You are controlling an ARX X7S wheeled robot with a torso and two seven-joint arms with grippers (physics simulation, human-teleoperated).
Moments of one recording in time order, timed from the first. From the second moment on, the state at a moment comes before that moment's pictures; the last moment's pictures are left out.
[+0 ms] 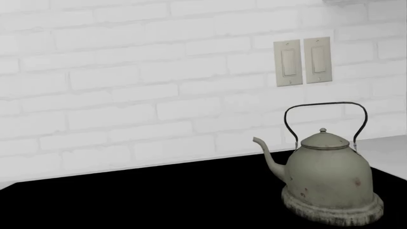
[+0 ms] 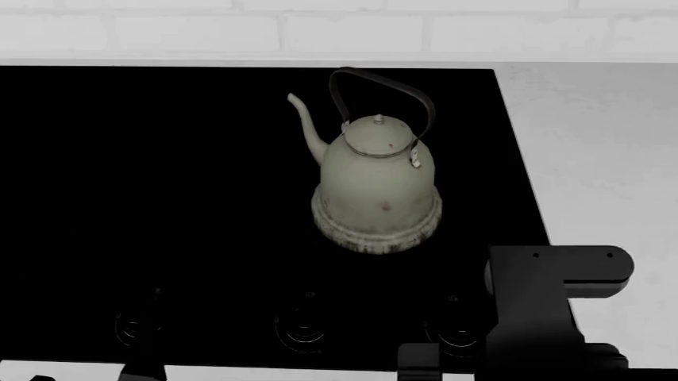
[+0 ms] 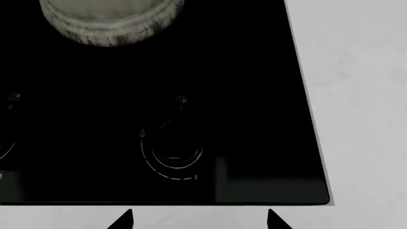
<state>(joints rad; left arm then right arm) -0.02 -0.27 0.27 0.60 -0.10 -0.30 -0.29 0.83 0.76 -0.55 -0.26 2.02 1.00 1.35</state>
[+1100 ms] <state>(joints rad) -0.02 -0.30 0.32 0.60 -0.08 -0.30 -0.31 0.90 0.64 -0.62 0.03 1.63 0.98 0.91</state>
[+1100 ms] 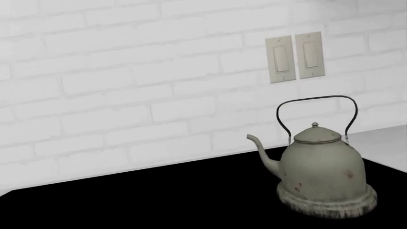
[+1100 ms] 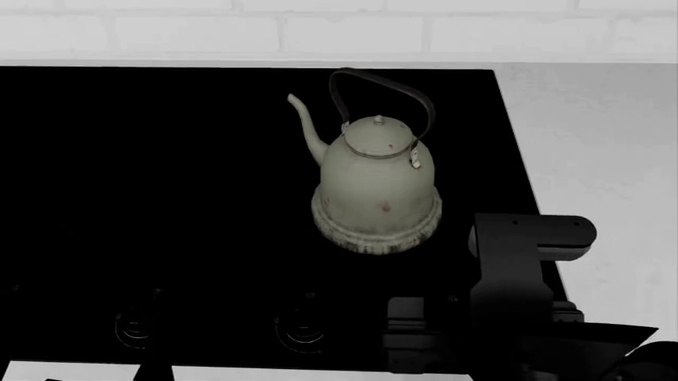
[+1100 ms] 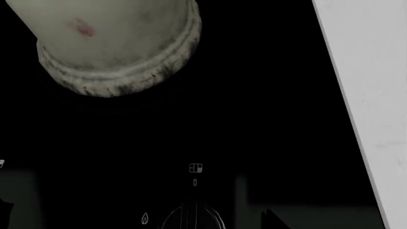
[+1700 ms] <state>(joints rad) -0.03 -0.31 0.33 0.60 -0.09 -0.30 -0.32 0.83 0.65 -0.57 -0.05 1.68 0.93 0.97</state>
